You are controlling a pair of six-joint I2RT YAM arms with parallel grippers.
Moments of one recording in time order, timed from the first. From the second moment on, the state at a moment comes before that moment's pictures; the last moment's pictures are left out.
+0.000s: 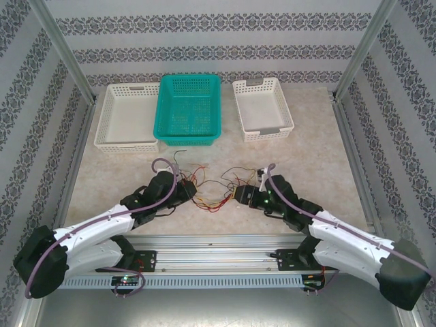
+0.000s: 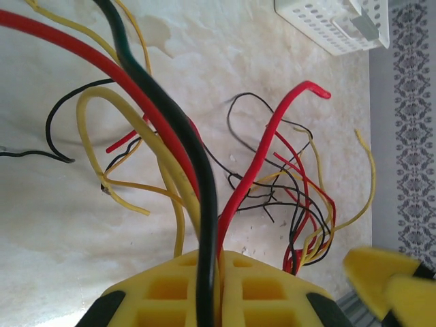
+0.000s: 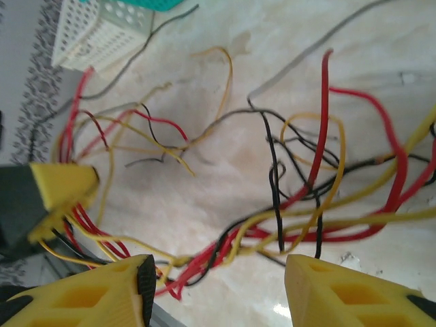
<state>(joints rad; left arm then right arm) -0.72 1.03 0.46 -0.04 0.02 -1.11 0.77 0.89 0.37 -0.06 -0.14 0.95</state>
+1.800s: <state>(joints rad) -0.84 1.01 0.32 0.17 -0.11 -1.30 0.80 1.15 0.26 0.50 -0.08 1.01</state>
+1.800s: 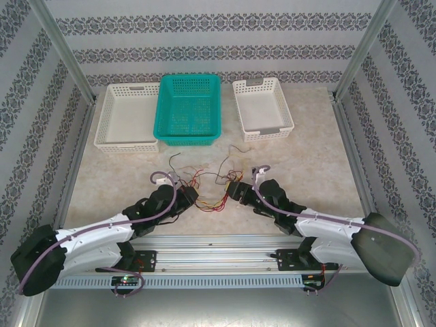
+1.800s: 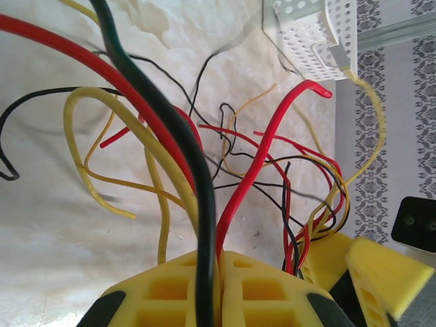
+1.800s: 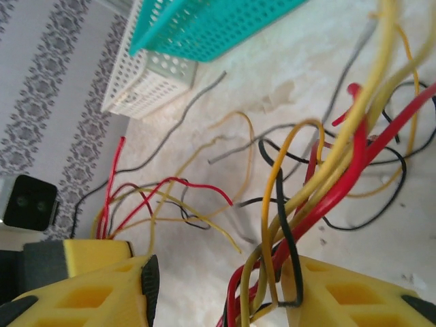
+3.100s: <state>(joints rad) -0.79 1.20 0.49 0.23 0.33 -1.10 0.44 0.60 0.30 0.23 -0.23 0.91</state>
